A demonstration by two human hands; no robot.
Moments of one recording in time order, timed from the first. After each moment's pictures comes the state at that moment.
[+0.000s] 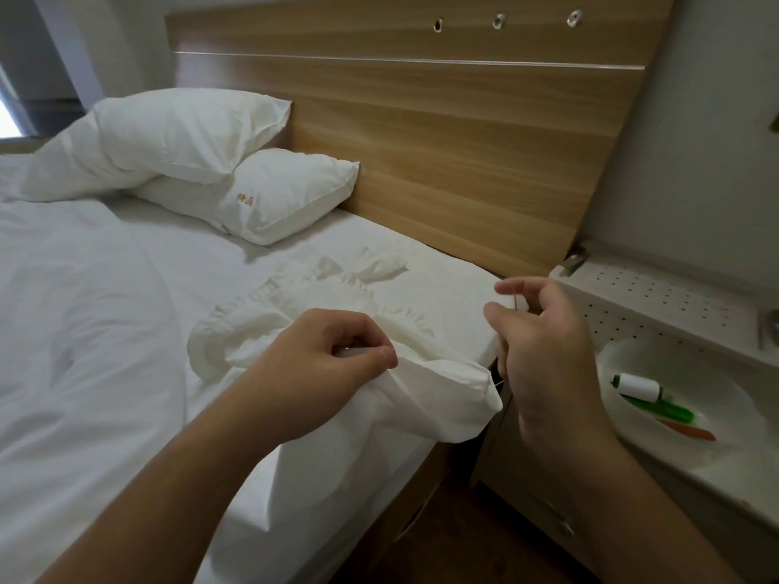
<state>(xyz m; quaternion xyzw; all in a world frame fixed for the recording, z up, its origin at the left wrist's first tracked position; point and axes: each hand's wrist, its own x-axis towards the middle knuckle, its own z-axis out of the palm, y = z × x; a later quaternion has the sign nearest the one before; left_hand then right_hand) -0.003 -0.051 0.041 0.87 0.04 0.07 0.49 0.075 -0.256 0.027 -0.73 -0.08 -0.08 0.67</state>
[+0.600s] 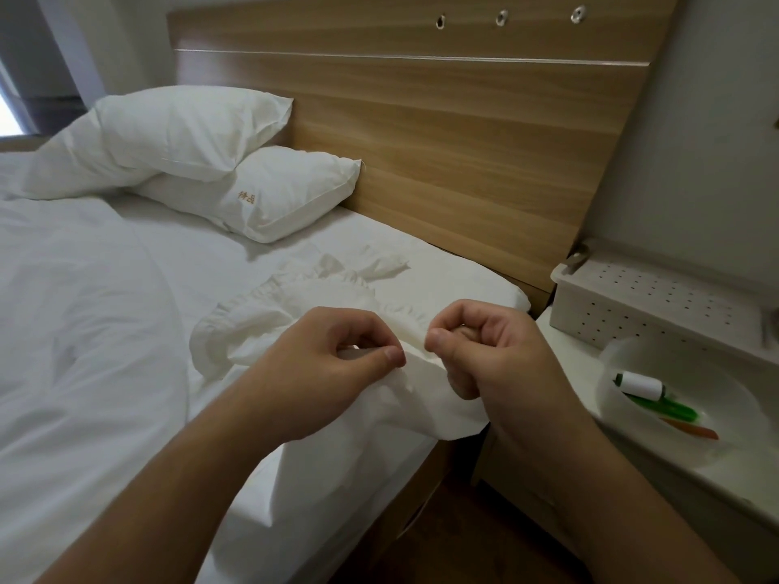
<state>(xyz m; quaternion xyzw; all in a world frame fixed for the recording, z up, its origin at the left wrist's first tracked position) 0.000 -0.048 0.037 0.88 -0.02 0.09 0.47 0.064 -0.246 0.028 -0.70 -0.24 0.09 0.67</state>
